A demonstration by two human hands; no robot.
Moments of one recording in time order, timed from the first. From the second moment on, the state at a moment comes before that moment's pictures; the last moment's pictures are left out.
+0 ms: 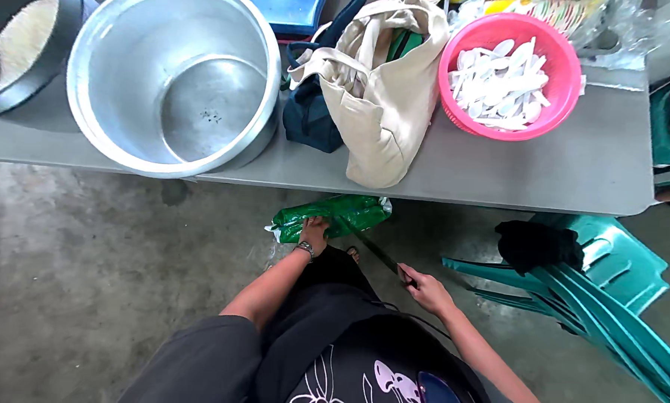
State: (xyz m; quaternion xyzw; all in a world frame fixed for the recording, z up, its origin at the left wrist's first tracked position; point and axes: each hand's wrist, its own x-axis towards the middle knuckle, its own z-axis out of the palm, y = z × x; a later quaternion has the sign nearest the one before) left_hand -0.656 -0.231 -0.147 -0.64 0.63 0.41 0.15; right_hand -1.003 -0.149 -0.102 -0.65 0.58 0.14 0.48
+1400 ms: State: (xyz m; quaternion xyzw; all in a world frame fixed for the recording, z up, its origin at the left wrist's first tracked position) left_hand -0.711 -0.201 -0.157 -0.87 0.31 0.35 -0.17; right_hand -1.006 -0.427 -0.051 -0.79 0.28 0.36 0.41
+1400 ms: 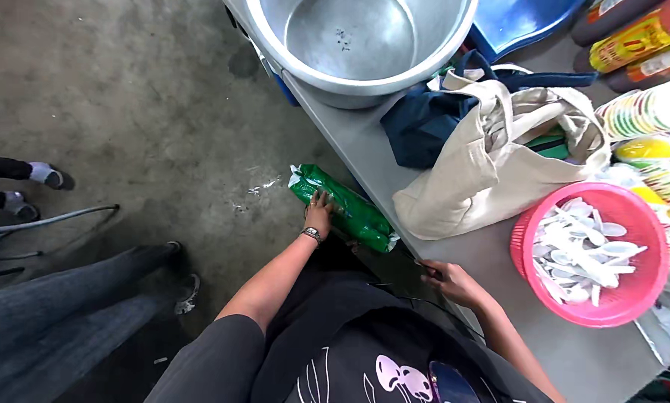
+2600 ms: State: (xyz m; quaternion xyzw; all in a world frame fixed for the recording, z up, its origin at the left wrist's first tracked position) left_hand -0.727 -0.229 -0.141 -0.73 0.51 0.44 0.06; right_hand -0.938 -0.401 -0.032 -0.78 0.26 0.25 0.50
